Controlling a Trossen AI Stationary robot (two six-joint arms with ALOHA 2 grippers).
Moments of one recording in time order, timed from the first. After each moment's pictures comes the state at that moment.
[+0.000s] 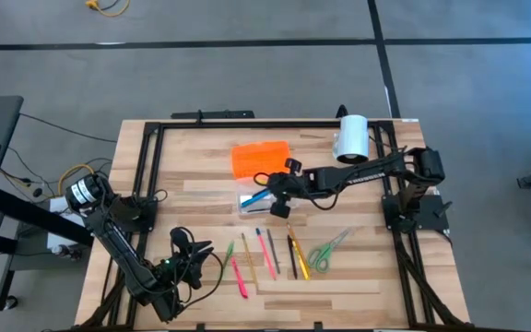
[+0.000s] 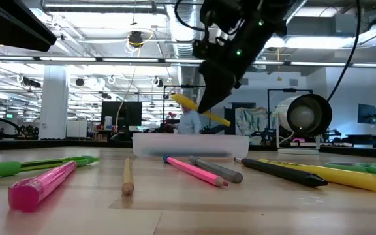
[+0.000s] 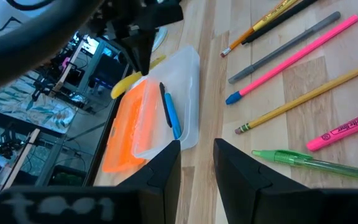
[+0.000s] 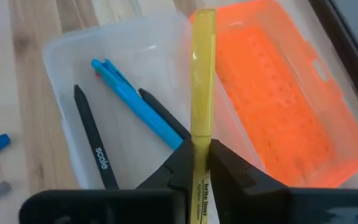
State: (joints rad) left arm -0.98 1.71 1.04 -1.03 -1.18 -0.90; right arm 0.00 1.79 1.16 -0.30 0.33 0.05
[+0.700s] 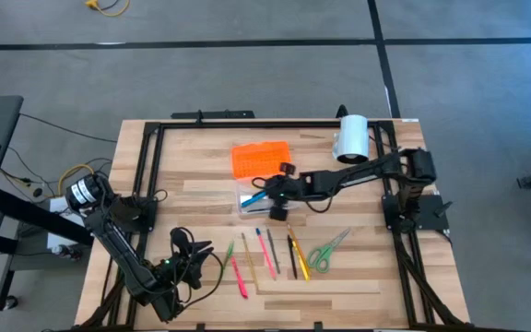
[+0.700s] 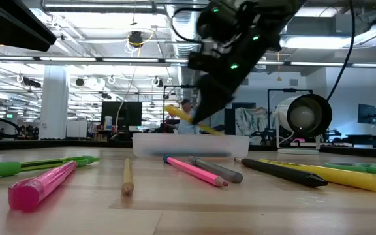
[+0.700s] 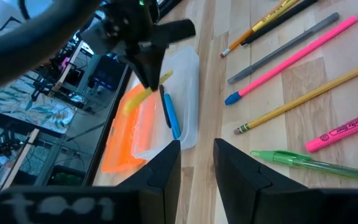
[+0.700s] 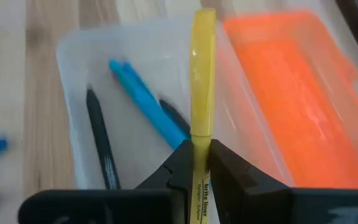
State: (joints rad) left arm -0.98 1.71 1.04 -1.03 -1.18 -0.90; right arm -0.01 1.87 1.14 -0.16 0.28 -0.05
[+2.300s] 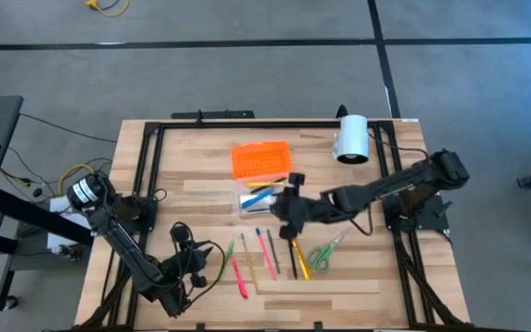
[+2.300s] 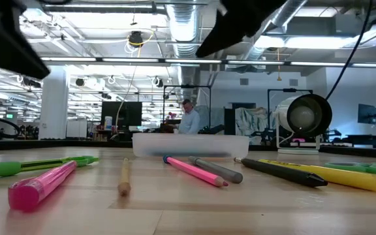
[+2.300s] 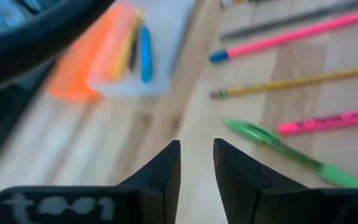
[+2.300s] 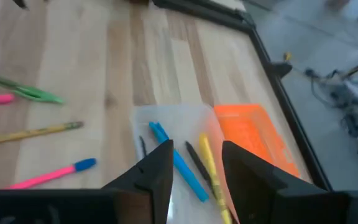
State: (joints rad) left arm -0.92 1.72 1.04 -1.00 -0.93 -1.19; right arm 0.28 1.62 1.15 -0.24 0.57 -0.09
